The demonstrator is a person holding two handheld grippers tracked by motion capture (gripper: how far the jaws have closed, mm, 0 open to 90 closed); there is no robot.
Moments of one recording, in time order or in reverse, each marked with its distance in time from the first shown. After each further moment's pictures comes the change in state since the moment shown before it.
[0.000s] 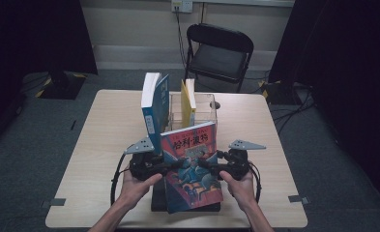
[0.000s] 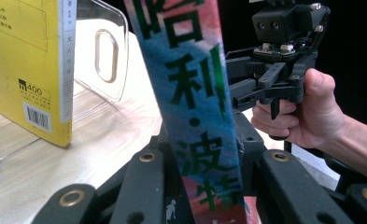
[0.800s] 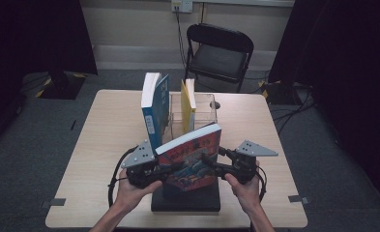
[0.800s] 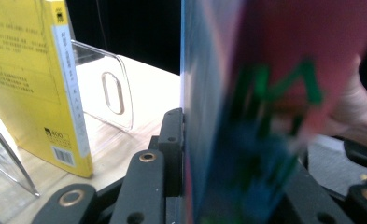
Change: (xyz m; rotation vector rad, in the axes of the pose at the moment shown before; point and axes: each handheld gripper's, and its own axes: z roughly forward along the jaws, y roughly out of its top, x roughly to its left) left arm -0.040 0.013 -0.014 -0.046 0.076 0.215; right arm 0.032 0.014 -0.033 -0.142 -0.016 -0.149
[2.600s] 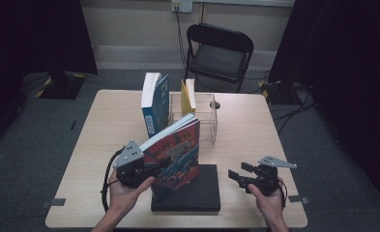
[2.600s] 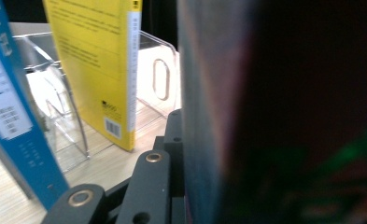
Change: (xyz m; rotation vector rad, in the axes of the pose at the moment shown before) left arm 0.009 -0.009 -0.022 0.002 0.199 -0.126; right arm -0.063 -0.068 -0.045 0.188 -0.214 0.153
